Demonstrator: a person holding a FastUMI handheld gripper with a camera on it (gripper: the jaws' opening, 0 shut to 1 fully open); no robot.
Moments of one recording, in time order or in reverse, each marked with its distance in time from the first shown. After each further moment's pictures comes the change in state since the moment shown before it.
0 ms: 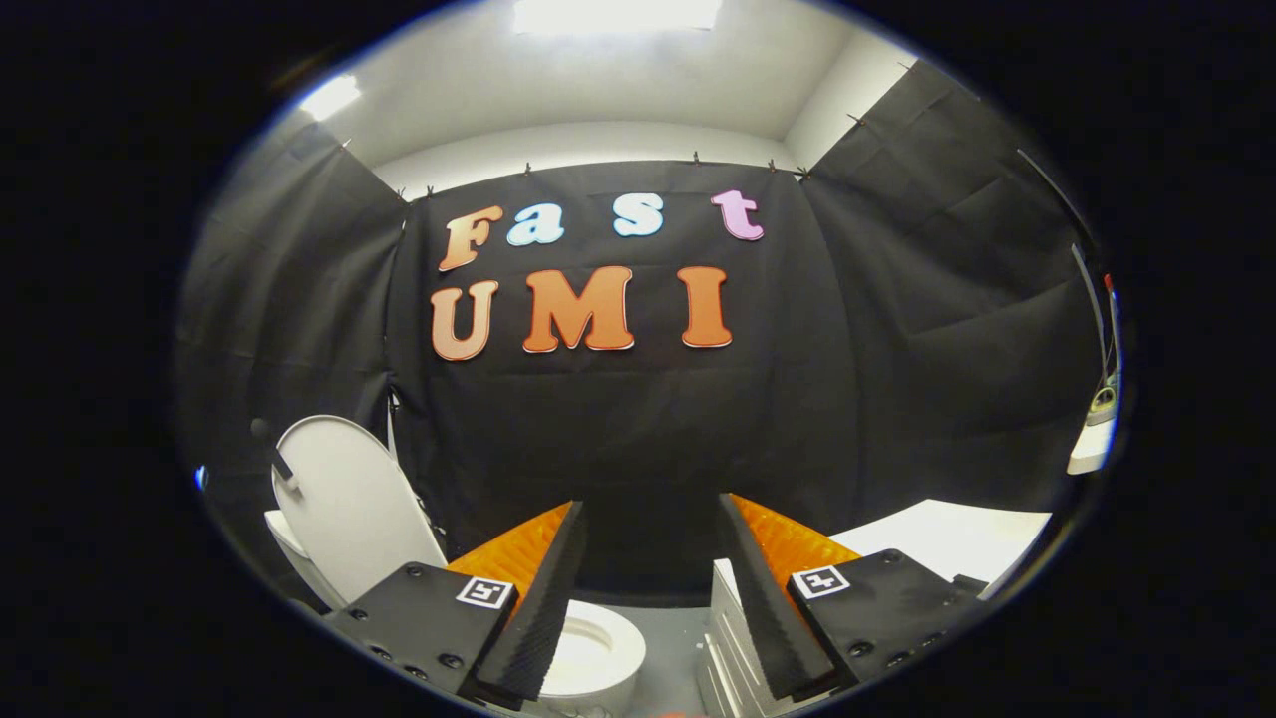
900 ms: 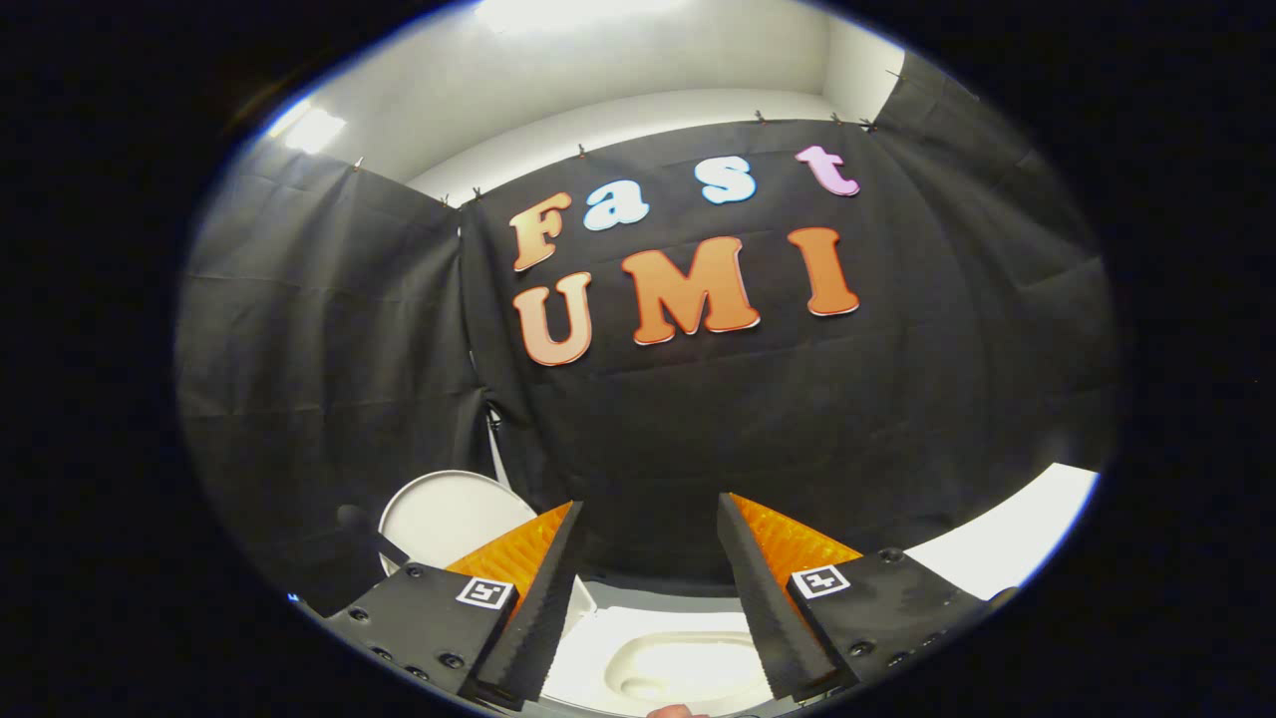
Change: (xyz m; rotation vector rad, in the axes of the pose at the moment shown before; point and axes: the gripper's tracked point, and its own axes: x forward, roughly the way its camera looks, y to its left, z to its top) arm 0.077 0.183 0.043 0.150 0.086 0.223
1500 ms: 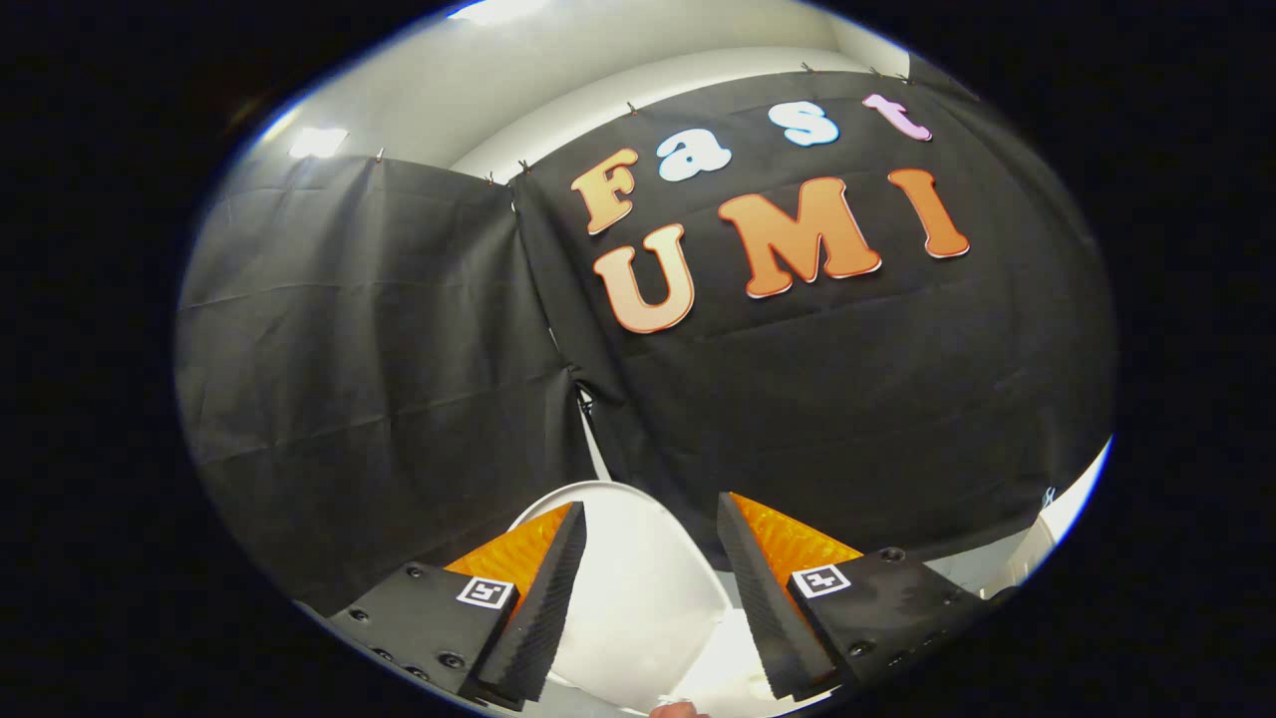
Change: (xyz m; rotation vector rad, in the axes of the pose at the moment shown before) arm 0.109 0.197 -0.025 0.085 0.113 0.222
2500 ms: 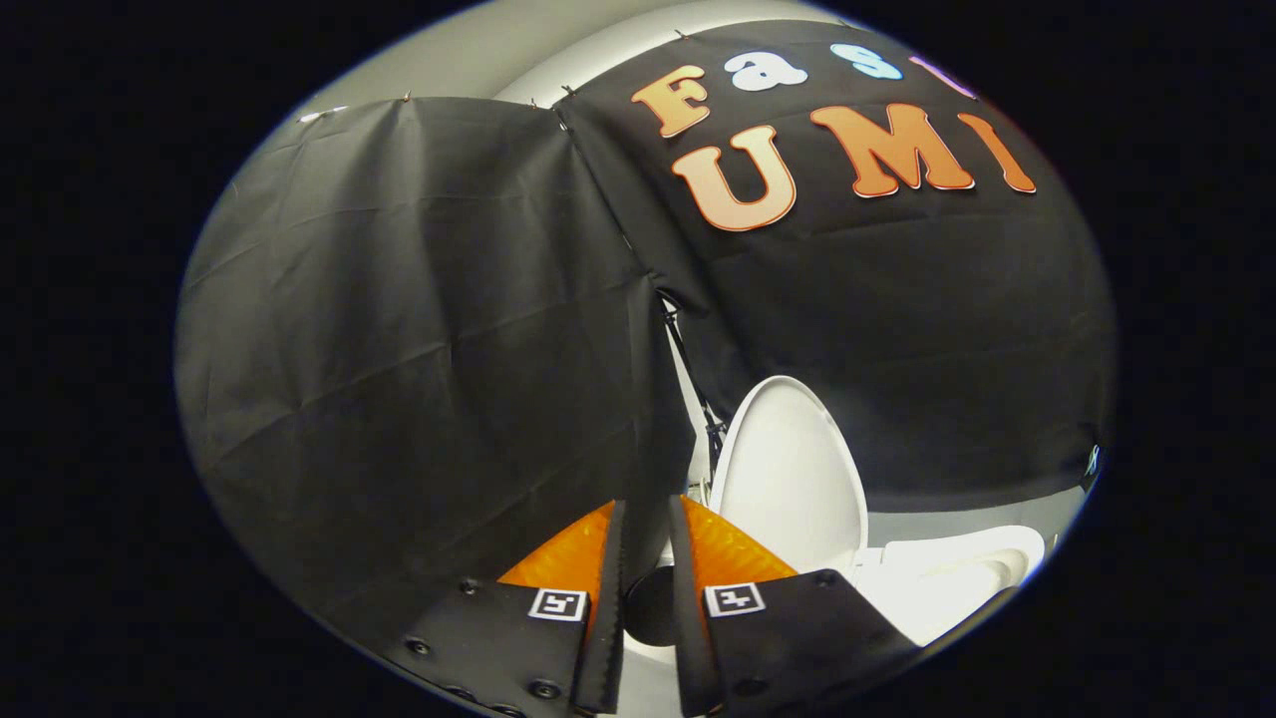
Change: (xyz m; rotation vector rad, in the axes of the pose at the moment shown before) arm 0.085 0.207 -0.145 0.083 0.283 0.158
